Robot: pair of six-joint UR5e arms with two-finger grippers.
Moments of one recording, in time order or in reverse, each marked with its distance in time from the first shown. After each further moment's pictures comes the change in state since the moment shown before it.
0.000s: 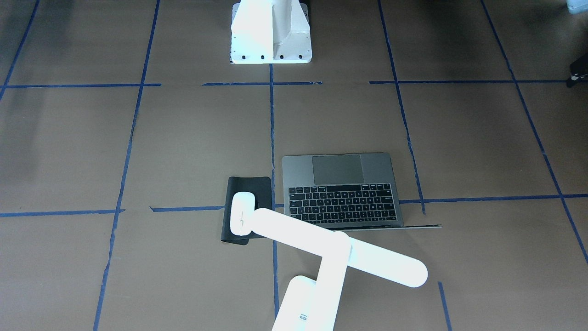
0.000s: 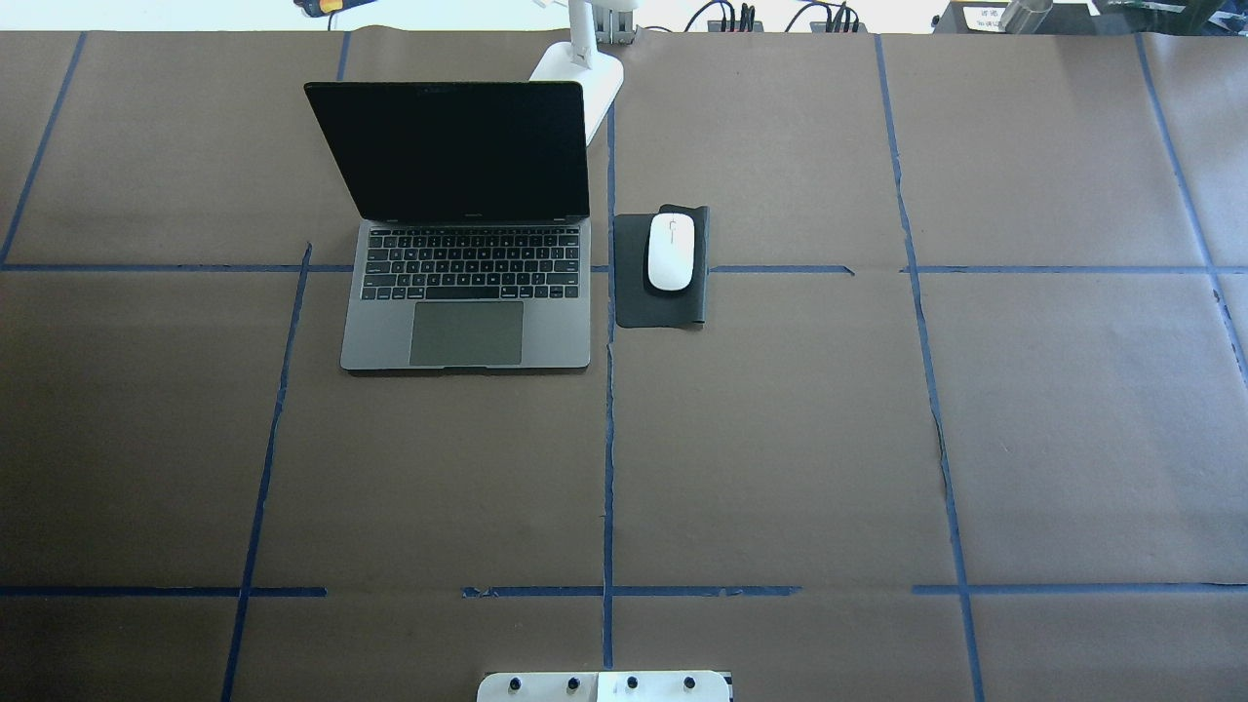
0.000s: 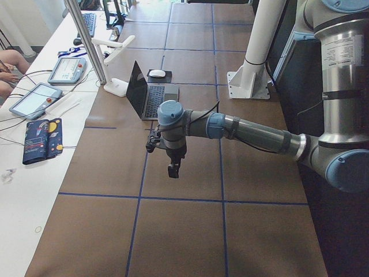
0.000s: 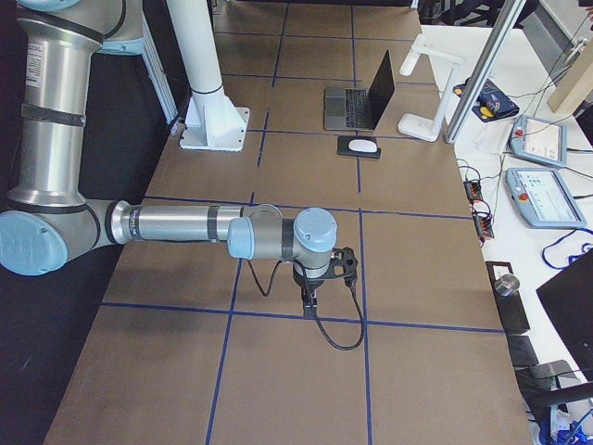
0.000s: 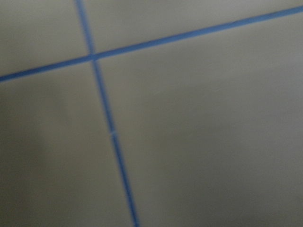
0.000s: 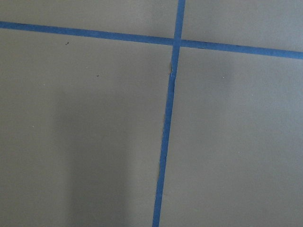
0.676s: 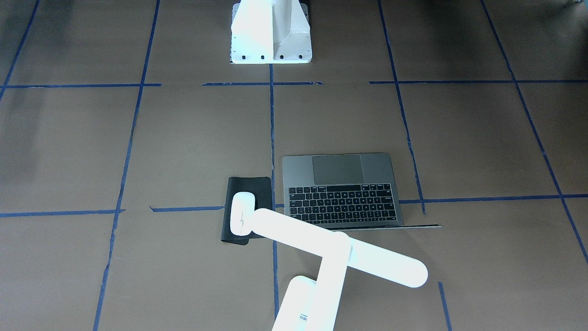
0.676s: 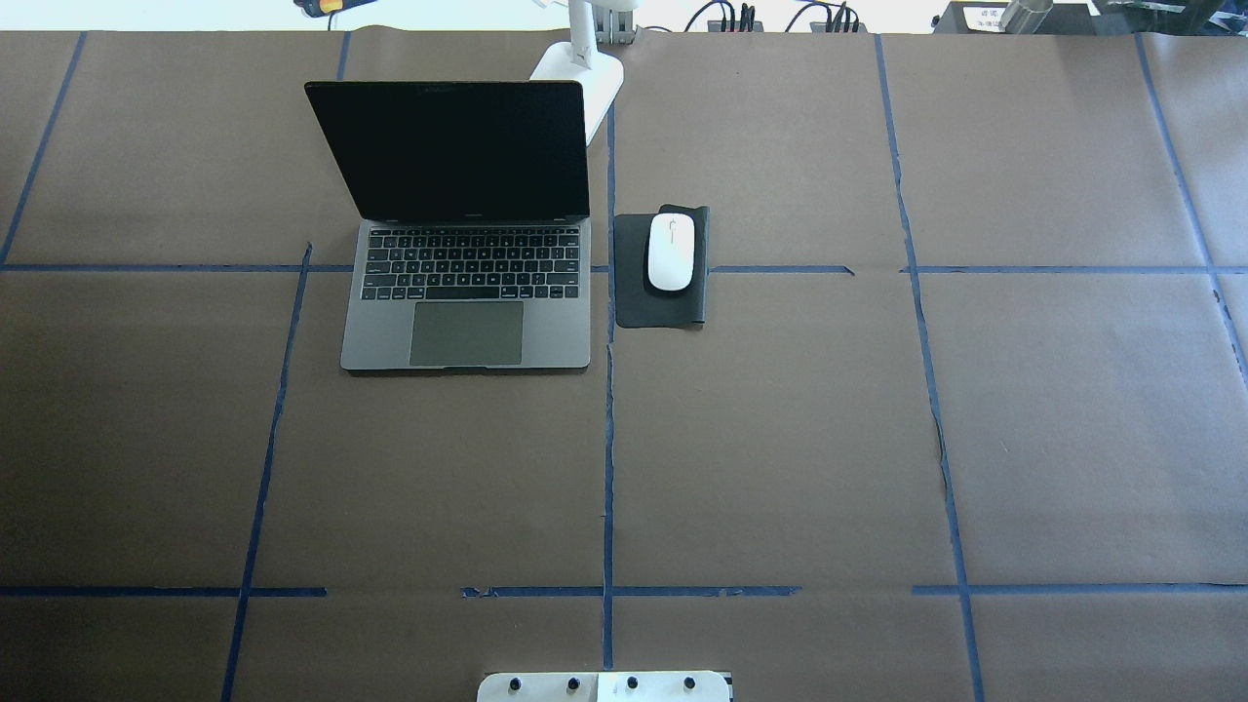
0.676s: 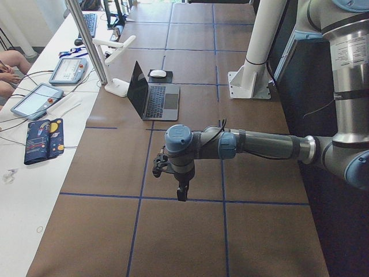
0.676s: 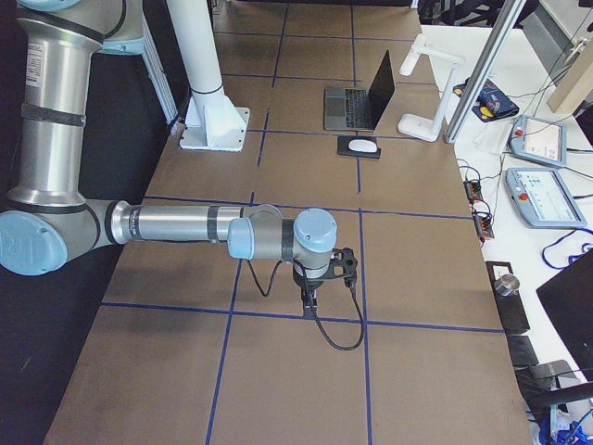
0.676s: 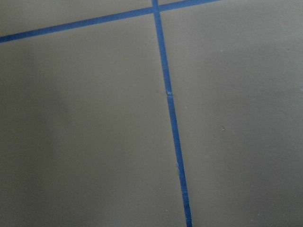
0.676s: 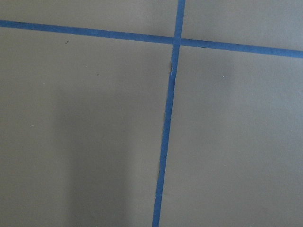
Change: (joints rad) left arm -0.051 0.017 0.087 -0.031 0.010 0.025; right arm -0.001 0.000 -0.003 0.001 0.000 -0.001
